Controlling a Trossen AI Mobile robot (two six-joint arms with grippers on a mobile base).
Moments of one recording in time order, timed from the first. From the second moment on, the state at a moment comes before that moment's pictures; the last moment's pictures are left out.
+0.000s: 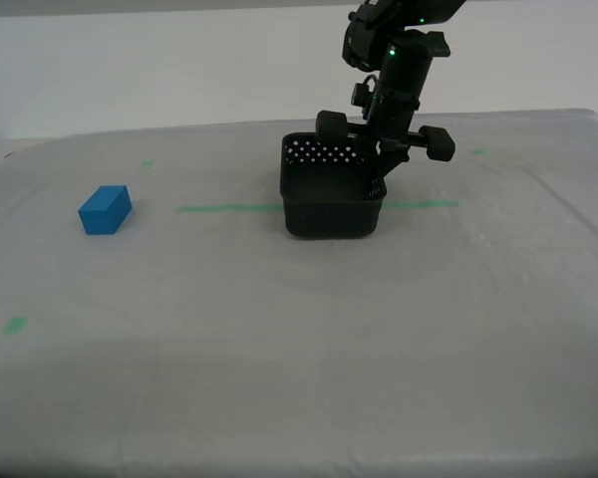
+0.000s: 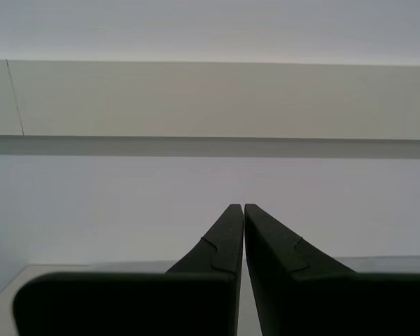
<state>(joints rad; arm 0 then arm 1) 0.49 2.35 1.80 -0.77 -0.12 0.49 0.00 1.05 0.52 0.61 -0.01 0.00</state>
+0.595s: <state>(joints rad) 0.49 2.35 1.78 -0.74 -0.12 0.45 0.00 1.05 0.52 0.61 -0.01 0.00</state>
